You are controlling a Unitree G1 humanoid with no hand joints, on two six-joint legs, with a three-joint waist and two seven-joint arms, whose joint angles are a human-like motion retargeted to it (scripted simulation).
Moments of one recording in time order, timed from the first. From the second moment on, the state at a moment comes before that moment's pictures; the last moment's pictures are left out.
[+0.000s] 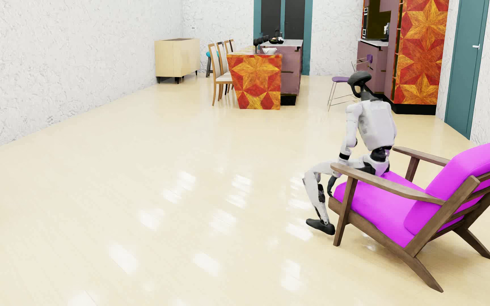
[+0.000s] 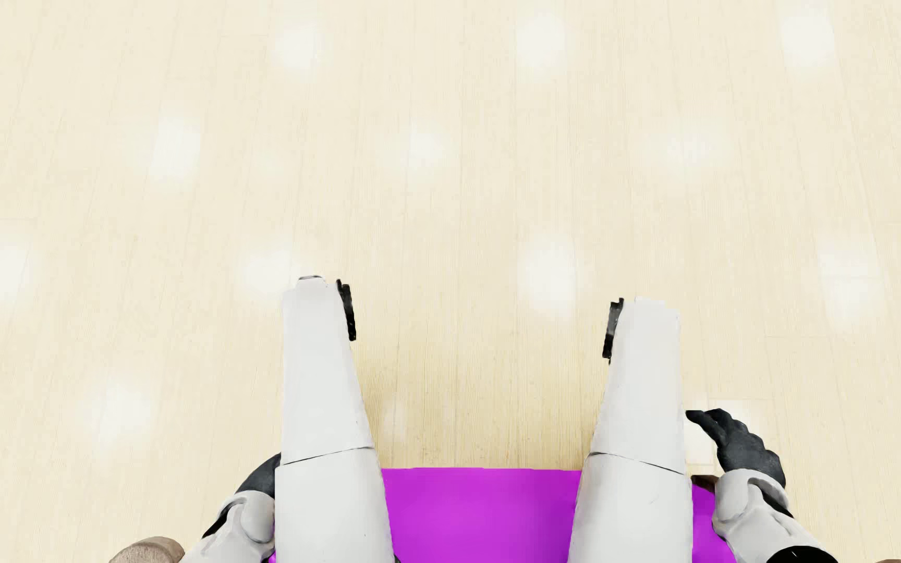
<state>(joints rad) -0.98 -0.89 0.02 0.26 -0.24 0.05 -0.21 0.18 0.78 1.84 2.00 -0.23 -0.25 -0.72 -0.65 0.33 -0.47 -0.26 0.11 -0.39 0.40 1.01 0.95 0.25 -0.24 -0.02 0.13 0.18 -0.44</state>
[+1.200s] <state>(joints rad) -0.61 -0.64 0.00 0.12 -0.17 0.00 -0.11 0.09 0.56 1.09 1.29 -0.27 -0.13 -0.56 -0.49 0.38 -0.37 -0.06 0.02 -0.42 0.39 0.98 1.11 0.23 -0.19 -0.08 0.16 0.17 -0.43</state>
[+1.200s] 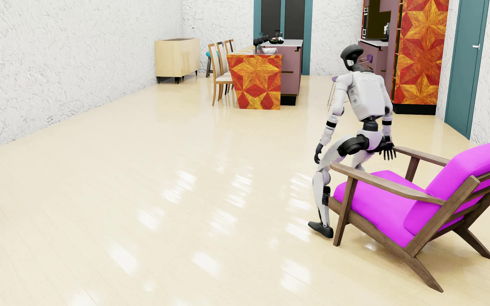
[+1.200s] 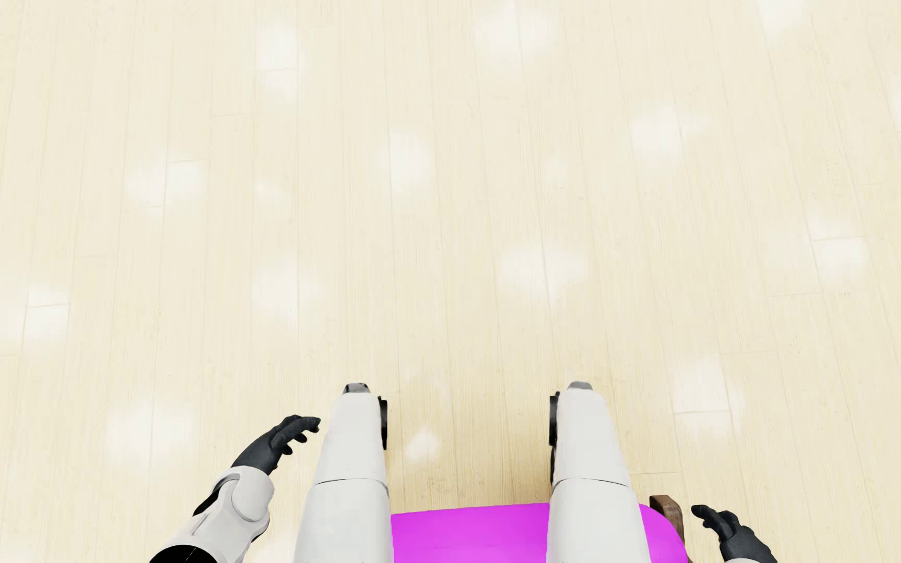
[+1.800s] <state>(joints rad) -0.42 0.45 0.18 0.09 -0.13 -0.06 -0.06 -0.13 0.20 0.50 0.23 0.13 -0.29 -0.21 -0.21 0.26 -0.25 0.01 0.08 -0.22 0.58 1.14 0.90 0.28 -0.32 -0.11 0.00 0.10 -0.35</state>
